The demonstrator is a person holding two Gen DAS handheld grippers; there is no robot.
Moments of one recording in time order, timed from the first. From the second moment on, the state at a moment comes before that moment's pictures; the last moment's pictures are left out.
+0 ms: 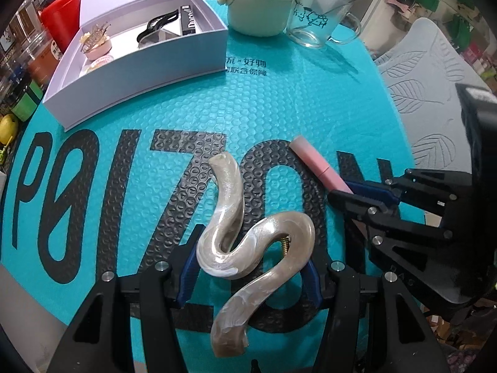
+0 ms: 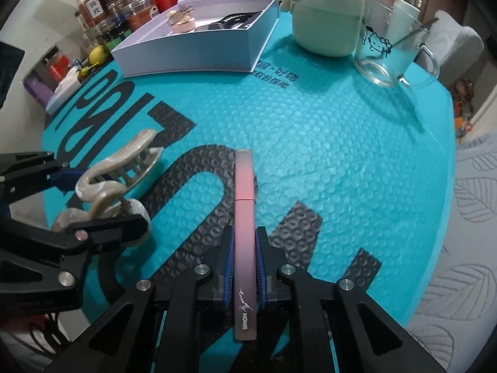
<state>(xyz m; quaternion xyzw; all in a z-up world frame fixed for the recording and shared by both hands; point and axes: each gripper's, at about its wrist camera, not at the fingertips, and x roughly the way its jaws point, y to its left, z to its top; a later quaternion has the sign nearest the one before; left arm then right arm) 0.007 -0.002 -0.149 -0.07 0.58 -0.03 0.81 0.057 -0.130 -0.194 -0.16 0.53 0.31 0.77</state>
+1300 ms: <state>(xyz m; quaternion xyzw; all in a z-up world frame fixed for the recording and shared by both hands) -0.005 0.001 -0.037 -0.07 0.53 0.00 0.84 0.036 -0.146 -0.078 -0.14 0.52 0.36 0.76</state>
